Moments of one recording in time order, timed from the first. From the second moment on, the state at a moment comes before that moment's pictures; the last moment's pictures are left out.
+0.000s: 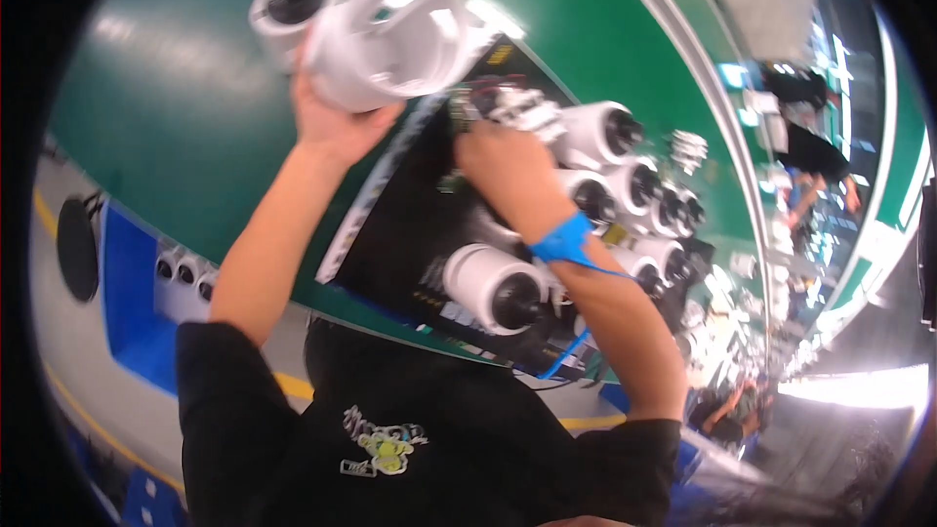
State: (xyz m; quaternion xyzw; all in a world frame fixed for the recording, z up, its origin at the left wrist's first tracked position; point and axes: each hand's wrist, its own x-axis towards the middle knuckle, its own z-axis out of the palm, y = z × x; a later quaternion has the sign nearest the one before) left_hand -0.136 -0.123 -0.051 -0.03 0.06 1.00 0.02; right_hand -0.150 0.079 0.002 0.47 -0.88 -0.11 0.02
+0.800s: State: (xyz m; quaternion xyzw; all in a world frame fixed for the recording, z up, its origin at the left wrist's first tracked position) left_hand -0.131 -0.125 -0.044 0.15 -0.05 0.99 0.04; right_hand -0.112 0.130 0.139 0.20 -0.84 0.47 -0.17
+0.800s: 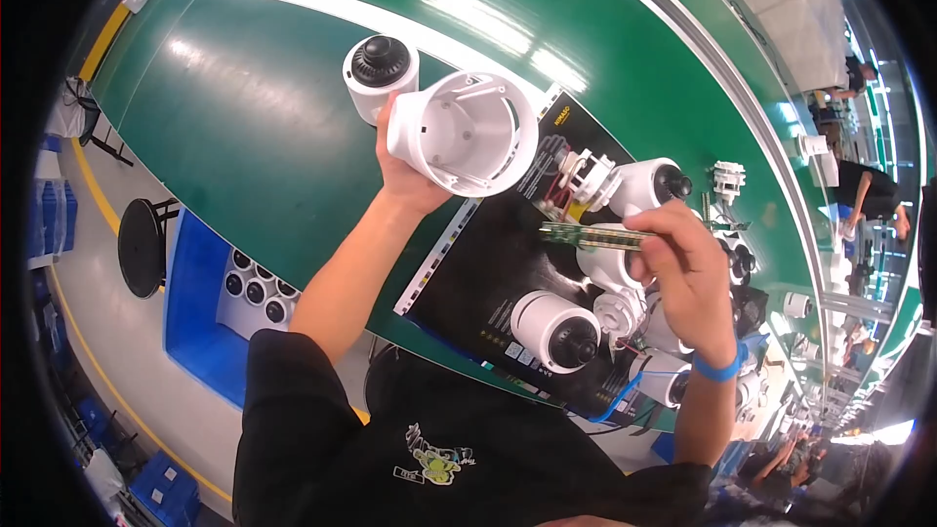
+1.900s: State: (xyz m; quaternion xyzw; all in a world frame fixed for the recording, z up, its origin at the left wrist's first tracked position) left_hand -0.129 -0.120 -0.026 0.21 0.30 0.93 0.02; right_hand -0.076 0.144 0.099 0.13 -0.75 0.65 0.04
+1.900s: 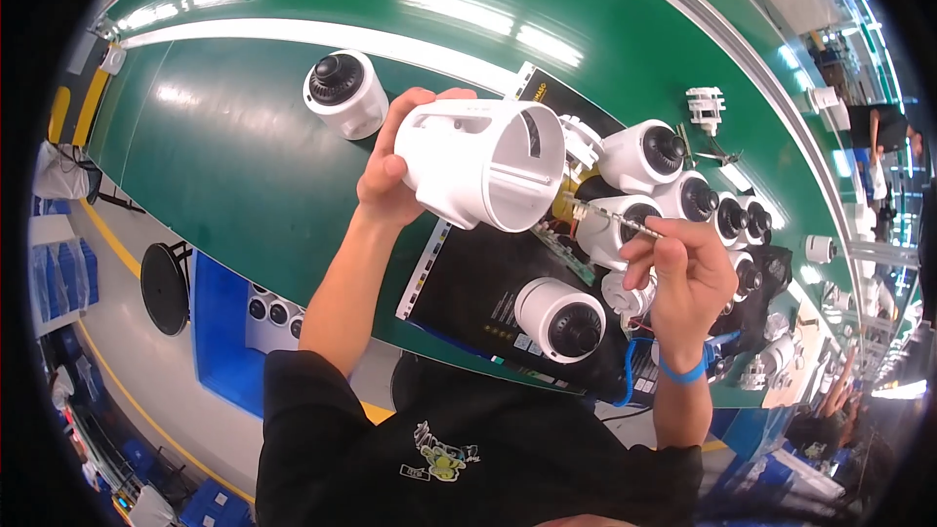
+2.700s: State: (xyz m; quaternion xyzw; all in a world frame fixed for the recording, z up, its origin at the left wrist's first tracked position) left_hand -0.129 -0.115 -0.026 0.24 0.31 0.92 0.01; right_hand -0.077 0.142 0.091 -0.02 -0.69 0.71 -0.15
